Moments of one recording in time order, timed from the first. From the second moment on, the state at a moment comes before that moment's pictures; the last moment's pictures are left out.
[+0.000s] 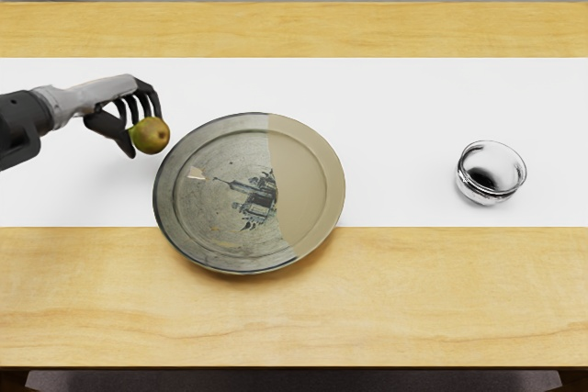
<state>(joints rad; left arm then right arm) -1.48 0.78 0.51 -1.33 0.77 0.17 -0.14 -0.08 0.00 -0.13 0.22 0.05 0.26 -0.12</state>
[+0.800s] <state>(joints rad) -1.47 0.67 0.43 -1.34 0.76 0.14 -0.13 -0.08 0.00 -0.13 0.22 0.05 0.26 -0.12</state>
